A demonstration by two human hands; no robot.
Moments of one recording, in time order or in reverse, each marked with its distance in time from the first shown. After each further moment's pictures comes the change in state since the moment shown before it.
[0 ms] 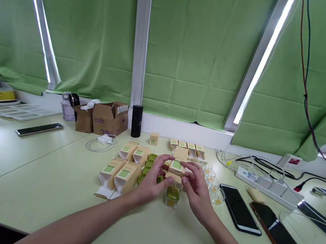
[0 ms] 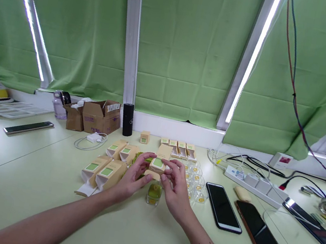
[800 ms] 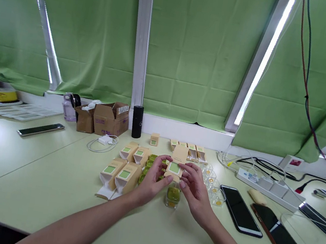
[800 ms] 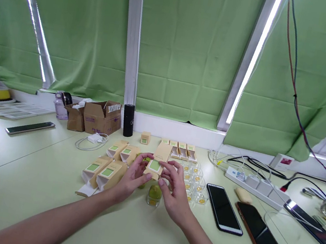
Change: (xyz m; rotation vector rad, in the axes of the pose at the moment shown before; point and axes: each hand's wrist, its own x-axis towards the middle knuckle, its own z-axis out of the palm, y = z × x) left_hand 0.001 -0.005 0.001 -0.197 0.029 -0.059; right_hand -0.003 -0.002 0.002 0.018 -0.073 -0.032
